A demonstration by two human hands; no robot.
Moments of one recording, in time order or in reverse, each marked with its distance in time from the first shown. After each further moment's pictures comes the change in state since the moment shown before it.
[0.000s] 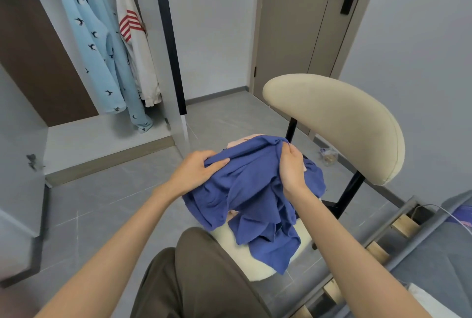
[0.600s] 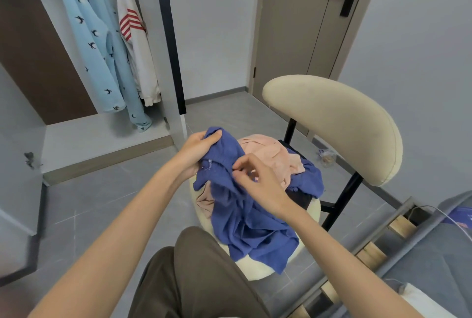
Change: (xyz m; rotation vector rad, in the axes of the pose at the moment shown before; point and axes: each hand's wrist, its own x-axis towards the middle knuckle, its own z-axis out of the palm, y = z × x) left_hand 0.022 0.038 -0.010 -0.808 0.105 -0.329; right_hand -0.053 0.001 0.011 -0.165 -0.579 -0.334
